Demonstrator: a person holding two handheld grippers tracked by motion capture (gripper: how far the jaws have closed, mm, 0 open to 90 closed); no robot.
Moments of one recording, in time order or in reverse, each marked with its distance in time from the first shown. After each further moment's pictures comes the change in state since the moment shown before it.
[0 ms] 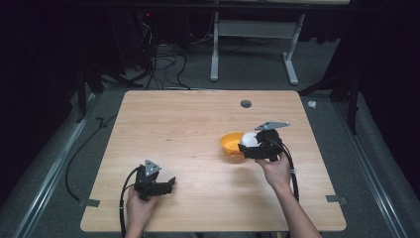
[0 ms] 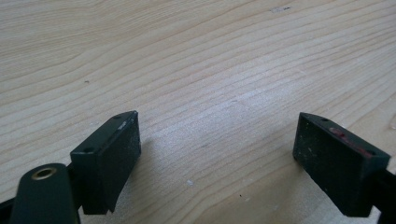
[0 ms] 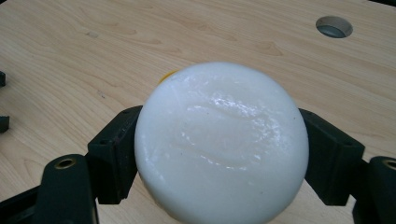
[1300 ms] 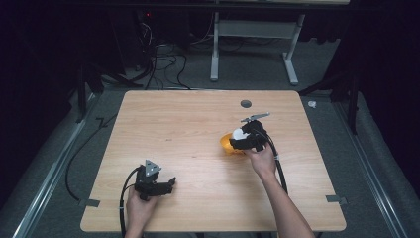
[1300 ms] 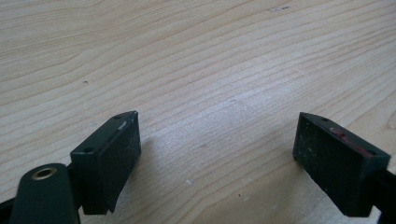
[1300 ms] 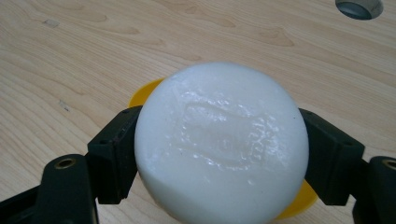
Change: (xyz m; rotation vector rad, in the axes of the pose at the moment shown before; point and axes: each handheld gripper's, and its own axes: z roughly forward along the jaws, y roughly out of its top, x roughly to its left) left arm 0.000 0.000 0.000 0.001 -0.003 0.005; right arm -0.004 0.020 0.058 0.110 -0.029 0.030
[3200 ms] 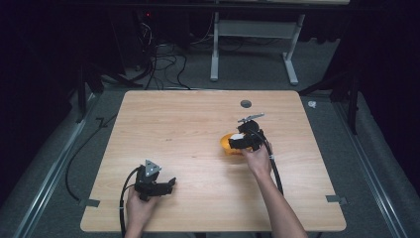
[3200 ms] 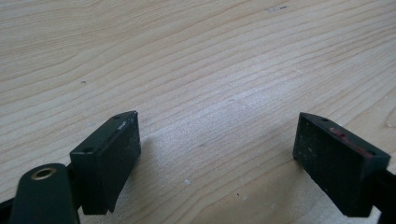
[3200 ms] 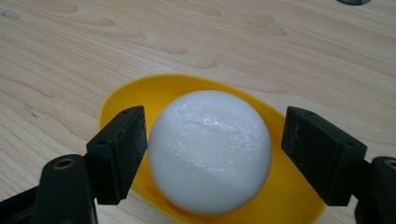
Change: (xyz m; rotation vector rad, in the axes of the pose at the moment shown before) left arm 0.000 0.000 0.000 -0.003 -0.004 0.001; right arm 0.003 0.001 0.016 0.035 -0.070 0.026
